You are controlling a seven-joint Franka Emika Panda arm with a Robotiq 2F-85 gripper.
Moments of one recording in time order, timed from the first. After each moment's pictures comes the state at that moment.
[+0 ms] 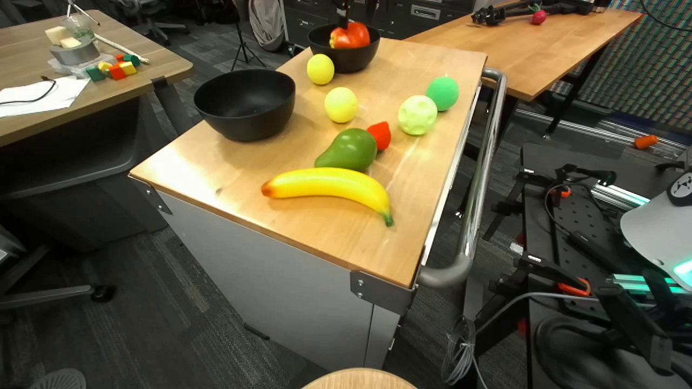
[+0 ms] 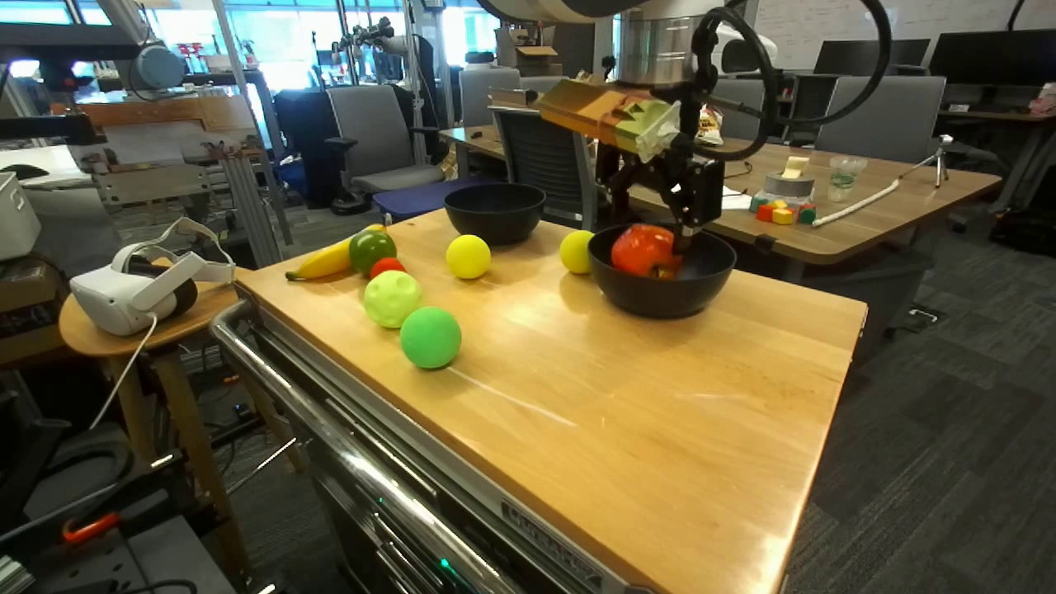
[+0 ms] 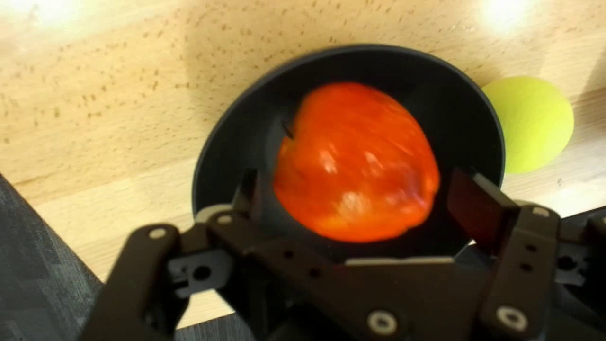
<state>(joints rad) -0.19 0.37 -0.15 -1.77 0.14 2.27 -0.11</state>
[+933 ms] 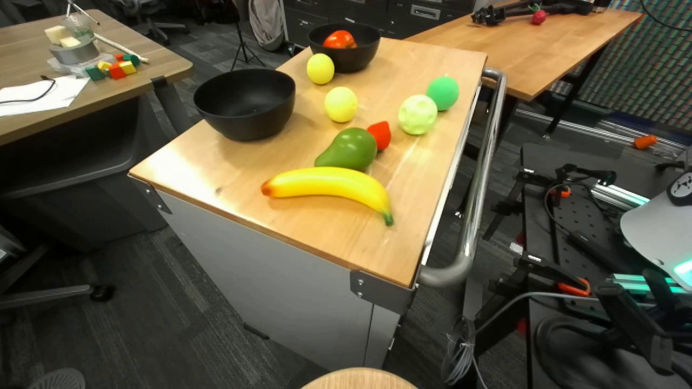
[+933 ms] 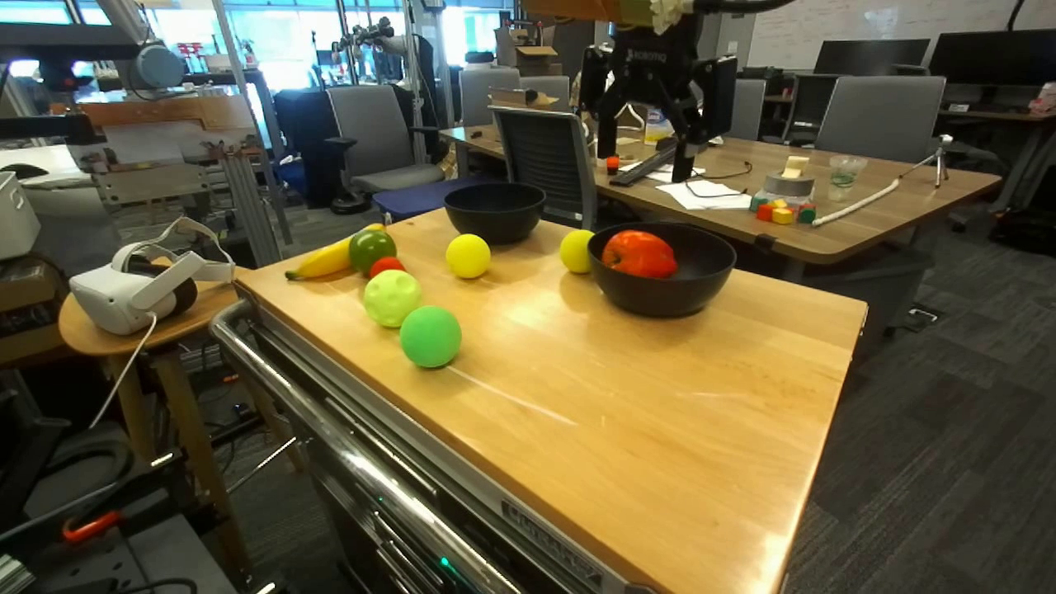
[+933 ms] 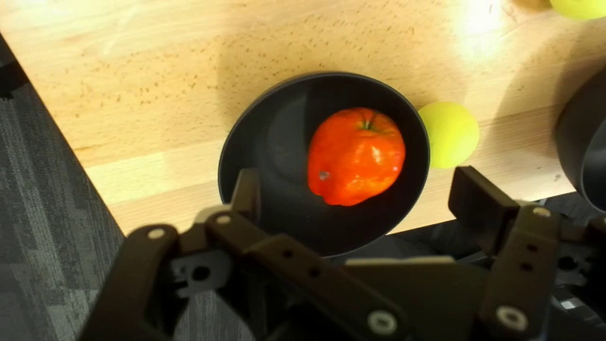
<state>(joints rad) -0.21 0.22 -0.14 -1.77 0.13 2.10 -0.20</state>
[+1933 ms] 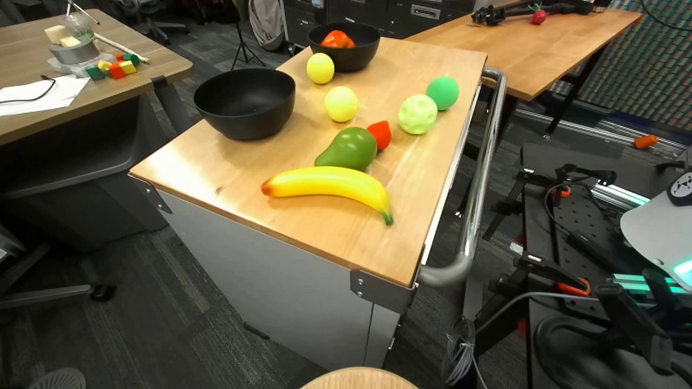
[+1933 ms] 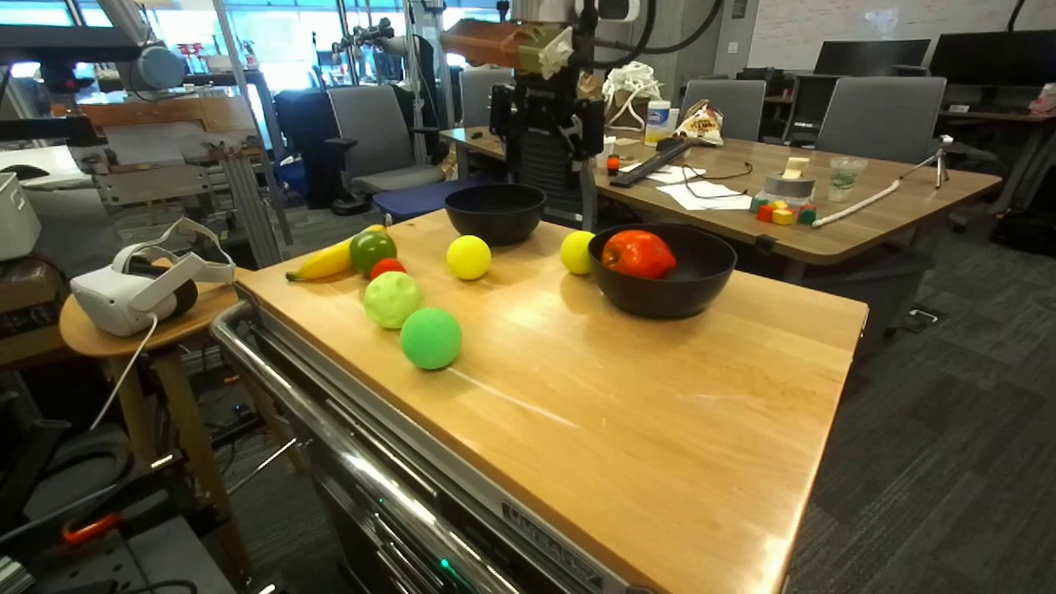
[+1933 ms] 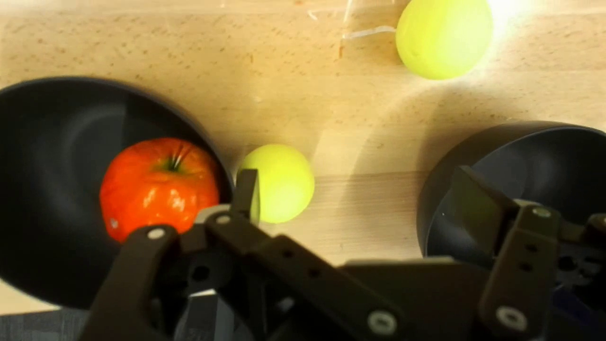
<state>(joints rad) -0.08 0.28 -0.04 -1.76 0.09 2.06 -0.13</state>
